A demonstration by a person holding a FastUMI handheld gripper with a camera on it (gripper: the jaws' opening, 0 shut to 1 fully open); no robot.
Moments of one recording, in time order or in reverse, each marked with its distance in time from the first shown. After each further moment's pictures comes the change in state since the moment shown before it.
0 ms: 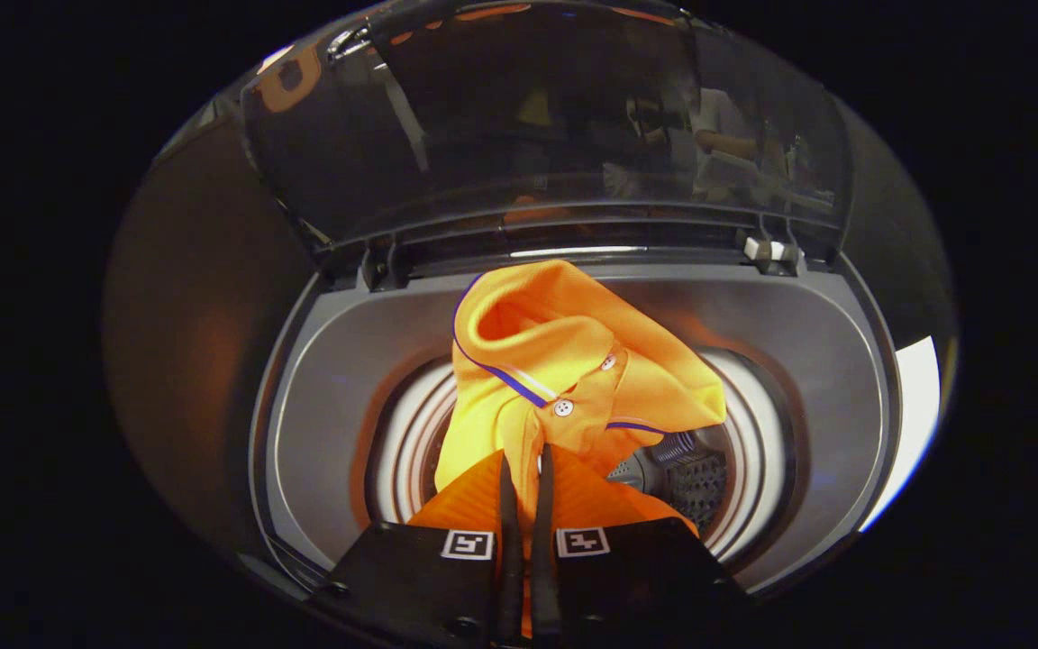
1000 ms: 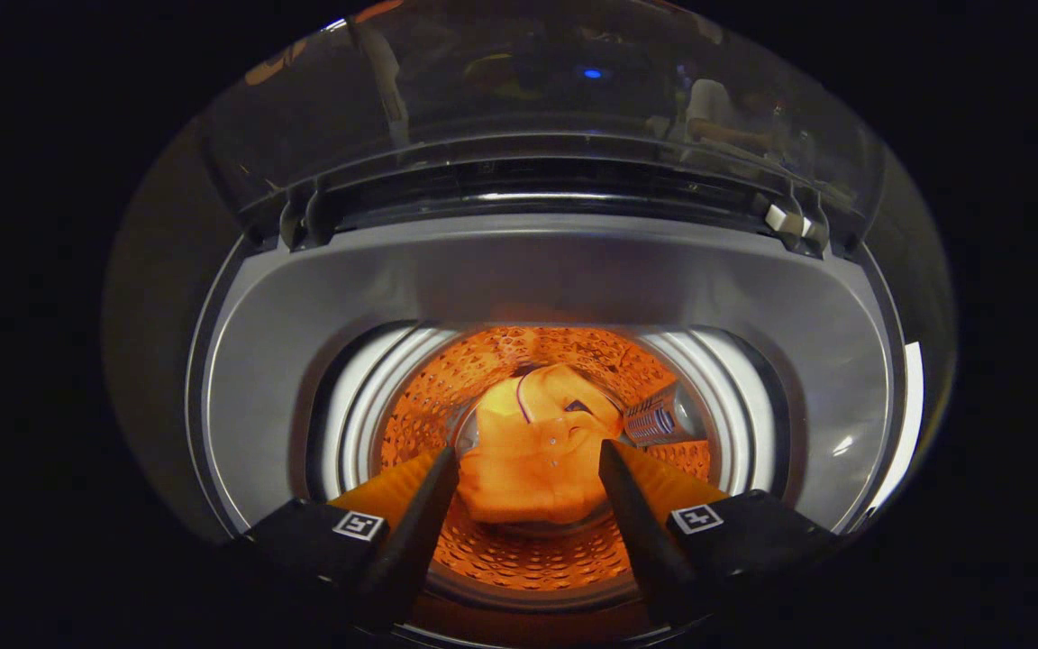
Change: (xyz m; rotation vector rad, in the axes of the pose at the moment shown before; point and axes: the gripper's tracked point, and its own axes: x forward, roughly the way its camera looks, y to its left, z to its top) arm 0.016 -0.022 -0.016 -0.015 0.147 -0.096
